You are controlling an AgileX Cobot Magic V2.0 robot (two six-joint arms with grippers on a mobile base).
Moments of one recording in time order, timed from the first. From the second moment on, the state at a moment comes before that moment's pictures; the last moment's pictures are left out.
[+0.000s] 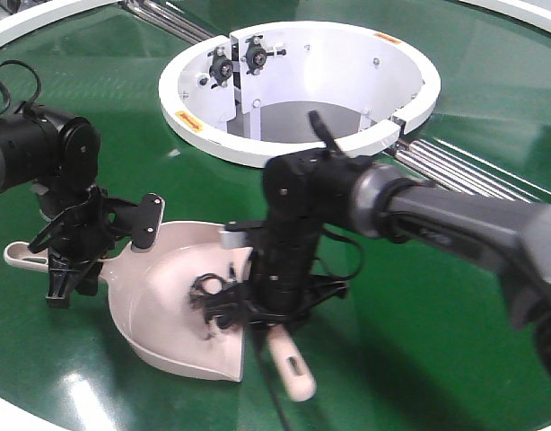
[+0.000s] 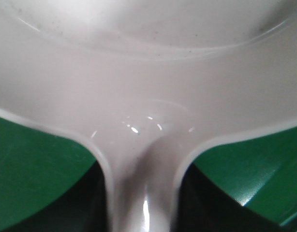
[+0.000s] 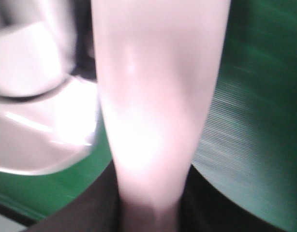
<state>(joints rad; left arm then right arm) -0.28 1.91 -1.42 0.12 1.18 1.28 0.67 2.08 -1.61 0.24 1.23 0.27</state>
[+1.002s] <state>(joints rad) -0.28 1.91 -1.42 0.12 1.18 1.28 0.46 1.77 -1.43 0.02 1.22 0.22</state>
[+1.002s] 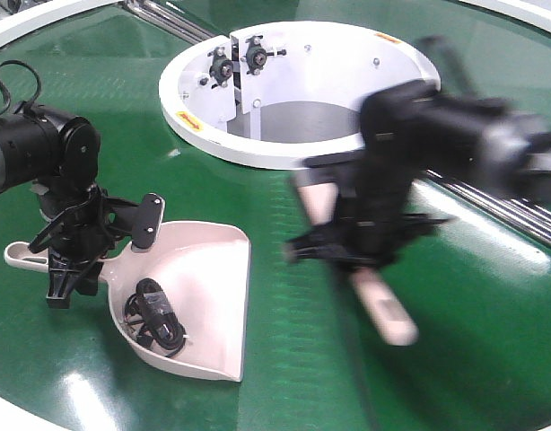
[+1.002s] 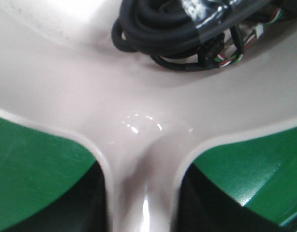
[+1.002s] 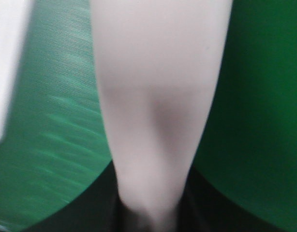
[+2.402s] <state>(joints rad) -0.28 1.91 -1.42 0.13 1.18 1.28 0.15 1.65 -1.09 0.06 1.17 -0.03</state>
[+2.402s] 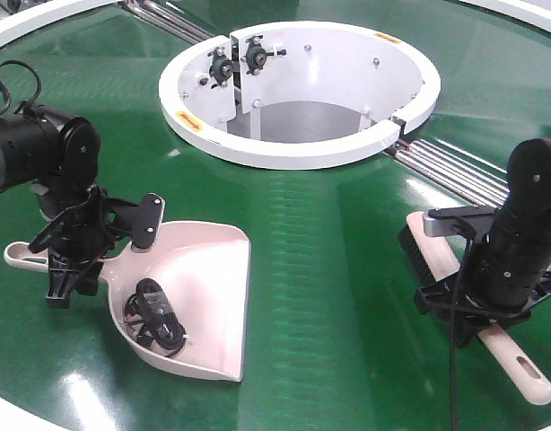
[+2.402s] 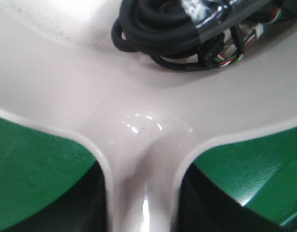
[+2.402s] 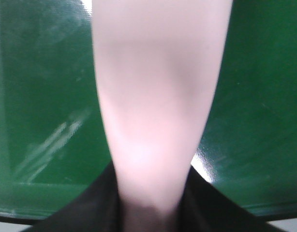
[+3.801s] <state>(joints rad) -0.28 1.88 -1.42 0.08 1.22 1.03 0.15 1.70 -1.09 0.06 1.14 -0.04</state>
